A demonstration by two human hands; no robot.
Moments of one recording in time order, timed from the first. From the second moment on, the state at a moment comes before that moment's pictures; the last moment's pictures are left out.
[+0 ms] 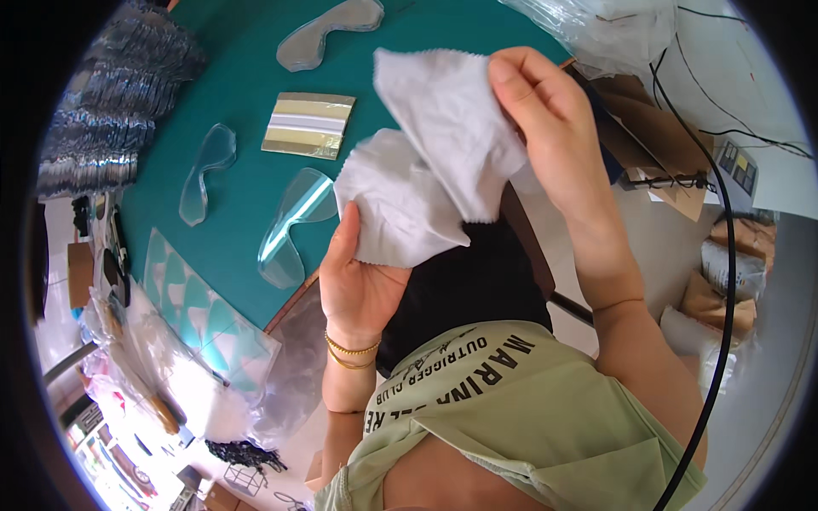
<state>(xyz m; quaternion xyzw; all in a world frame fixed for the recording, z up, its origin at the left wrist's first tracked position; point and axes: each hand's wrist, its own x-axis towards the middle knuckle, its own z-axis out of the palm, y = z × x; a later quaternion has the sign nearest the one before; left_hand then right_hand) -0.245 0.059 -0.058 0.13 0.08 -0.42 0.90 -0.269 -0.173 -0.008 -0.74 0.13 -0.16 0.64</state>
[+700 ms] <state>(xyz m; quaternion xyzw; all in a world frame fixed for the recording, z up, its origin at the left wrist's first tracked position) -0.250 0.070 -0.056 -0.01 0.08 -0.44 0.90 -0.269 -0.130 -0.005 -0.82 0.03 -0.15 0.54</state>
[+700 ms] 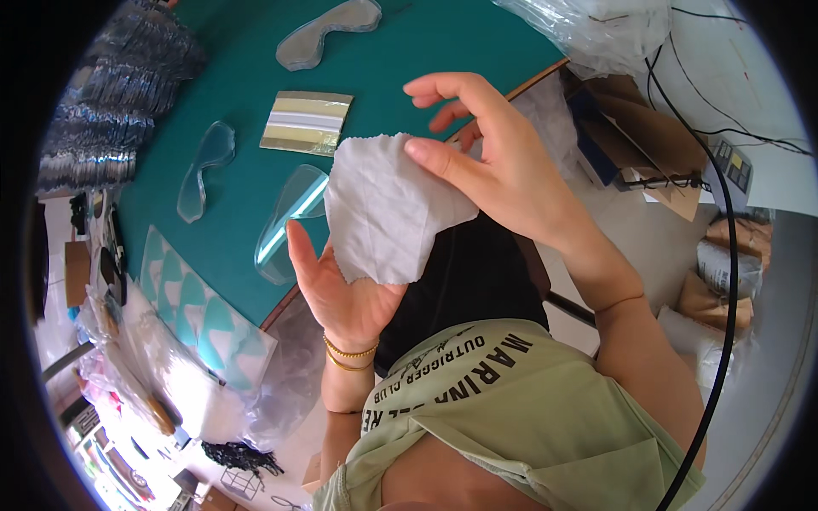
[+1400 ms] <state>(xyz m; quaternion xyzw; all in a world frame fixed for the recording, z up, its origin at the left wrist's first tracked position) -0.233 0.195 -0.058 0.94 -0.15 0.07 0.30 -0.219 -0.070 -0.032 -0.82 -0.03 -0.12 0.56</state>
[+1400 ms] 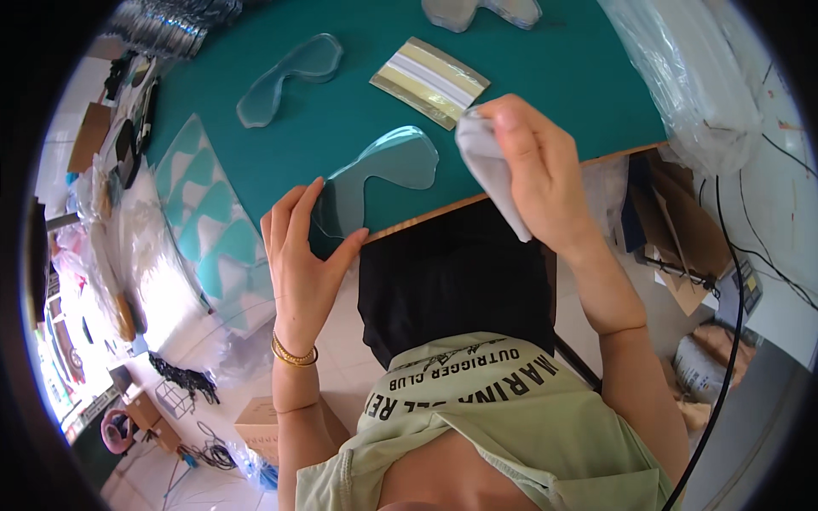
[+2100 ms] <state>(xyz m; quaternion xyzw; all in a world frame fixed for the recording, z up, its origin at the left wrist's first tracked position) -0.233 0.213 -0.057 0.93 -0.10 0.06 0.35 -0.191 0.018 -0.064 -0.82 -0.43 -0.07 0.37</state>
